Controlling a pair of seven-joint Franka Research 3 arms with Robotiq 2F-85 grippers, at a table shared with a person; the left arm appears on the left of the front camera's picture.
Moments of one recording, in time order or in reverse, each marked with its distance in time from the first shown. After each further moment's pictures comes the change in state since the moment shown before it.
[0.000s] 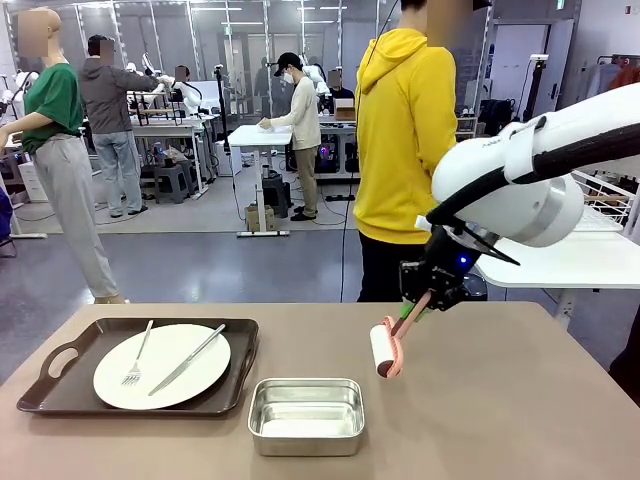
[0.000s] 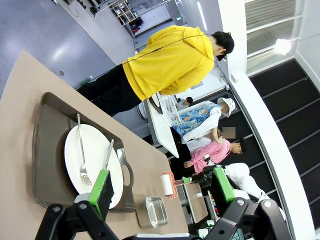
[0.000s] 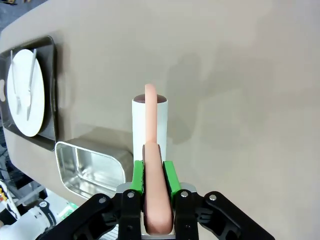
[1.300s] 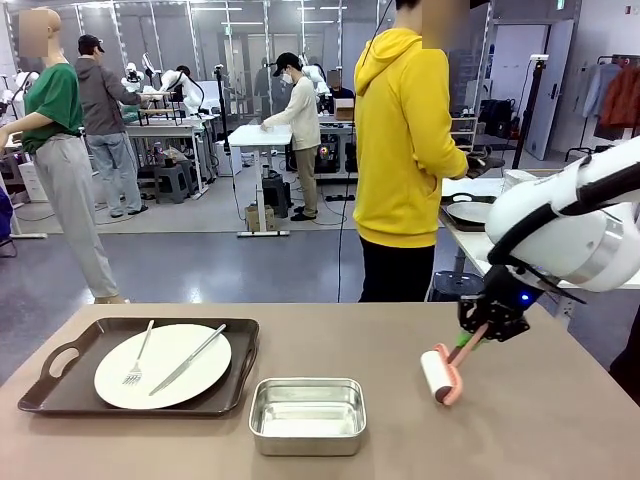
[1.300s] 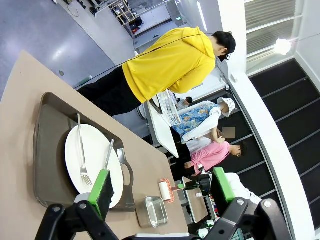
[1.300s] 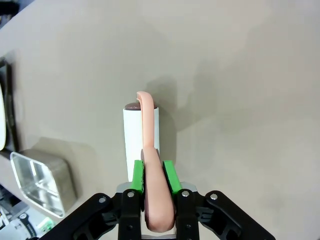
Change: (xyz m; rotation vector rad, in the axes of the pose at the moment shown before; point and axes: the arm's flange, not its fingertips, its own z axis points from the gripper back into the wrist) left arm 0.000 0.000 0.000 0.000 0.000 0.000; right arm -0.013 -0.124 -0.003 -0.077 -0.063 -0.062
